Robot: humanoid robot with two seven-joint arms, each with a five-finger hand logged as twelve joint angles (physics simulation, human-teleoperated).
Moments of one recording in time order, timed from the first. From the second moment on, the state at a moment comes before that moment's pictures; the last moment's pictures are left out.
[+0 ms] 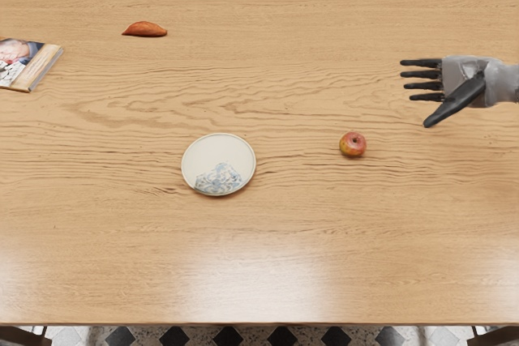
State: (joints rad) left arm -0.03 0.00 -0.13 -0.06 0.02 -0.05 0.19; right arm 1.00 -0.74 0.50 0.86 -0.14 0.61 -0.42
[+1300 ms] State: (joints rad) left arm -0.03 0.00 -0.13 -0.06 0.02 -0.05 0.19; right arm 0.88 -0.45 0.48 1.26 -1.18 0.03 -0.61
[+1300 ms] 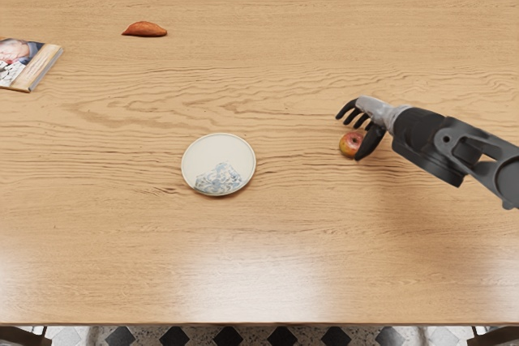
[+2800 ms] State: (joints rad) left arm -0.03 0.00 -0.13 -0.06 0.02 -0.05 0.19; right arm 0.86 -0.43 0.54 1.38 -1.15 0.04 -0.61
